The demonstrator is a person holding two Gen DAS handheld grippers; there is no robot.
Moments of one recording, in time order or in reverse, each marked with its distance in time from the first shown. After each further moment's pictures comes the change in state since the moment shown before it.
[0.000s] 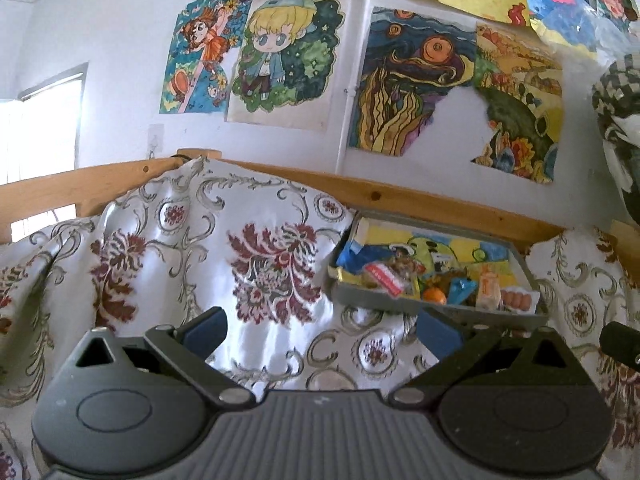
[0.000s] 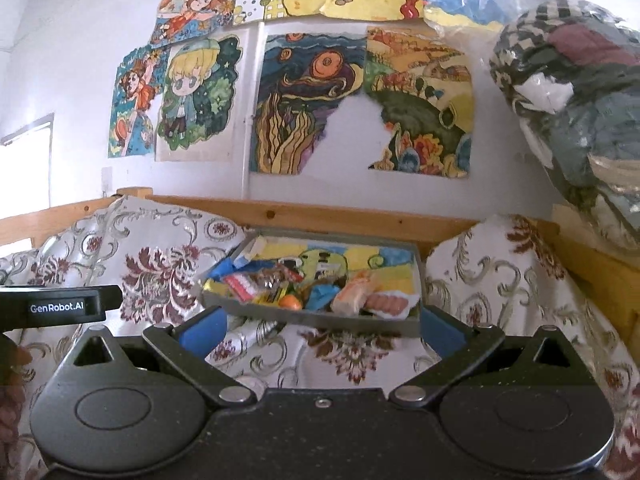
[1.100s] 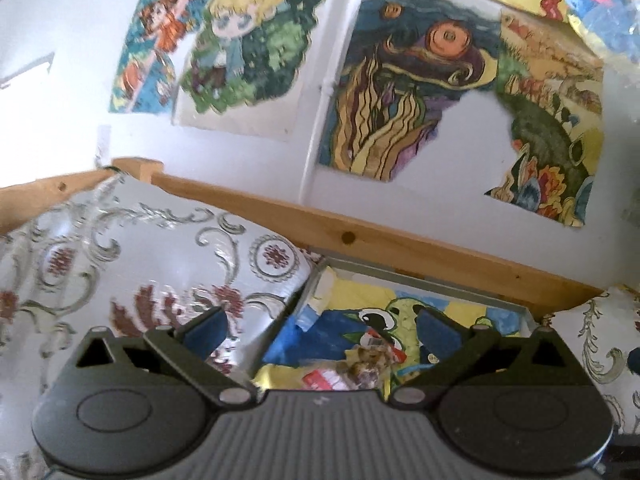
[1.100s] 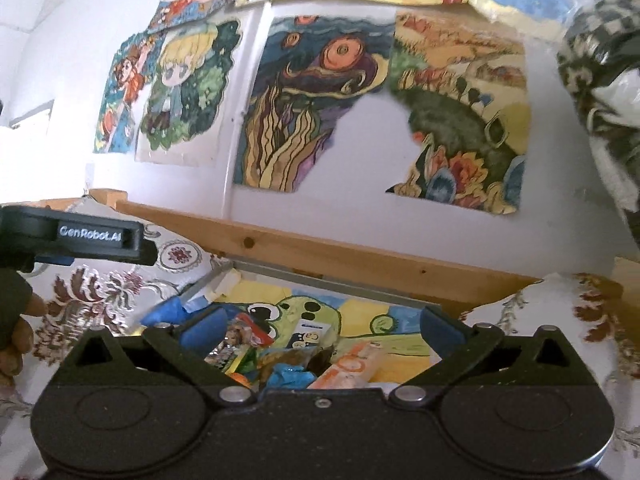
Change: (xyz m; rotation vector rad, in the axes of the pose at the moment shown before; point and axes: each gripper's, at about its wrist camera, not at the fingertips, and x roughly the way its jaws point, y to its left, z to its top) left arm 0.156 -0.066 0.079 -0.066 -0.024 -0.014; right arm 0.179 -0.038 0.048 -0.100 -0.077 0.068
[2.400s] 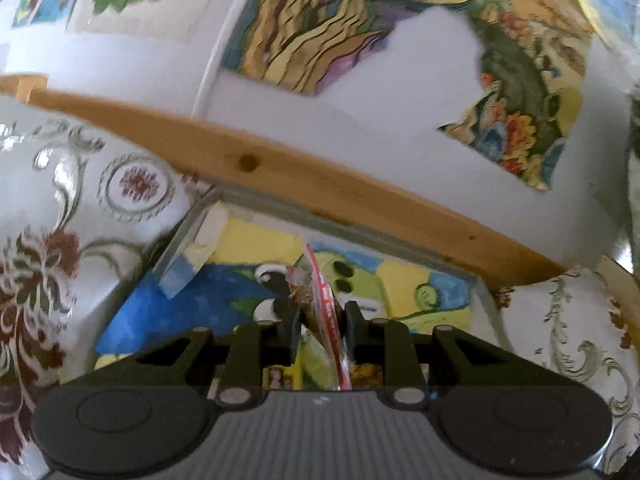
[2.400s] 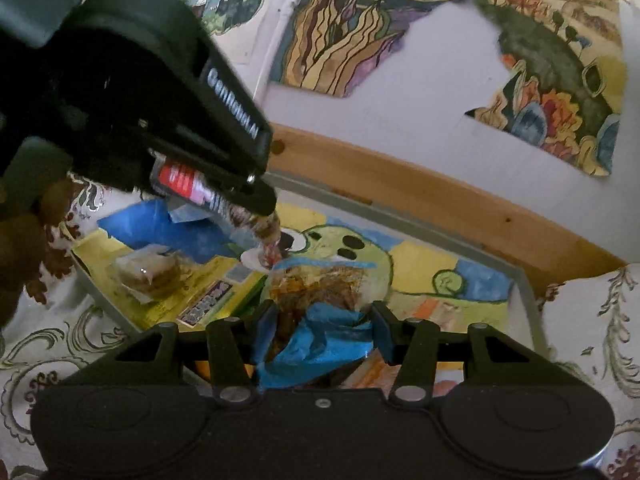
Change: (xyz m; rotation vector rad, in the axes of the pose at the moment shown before) left arm 0.129 -0.029 -0.017 -0.054 0.203 -0.263; right arm 0.142 0.033 -0.066 -0.156 0.146 0.071
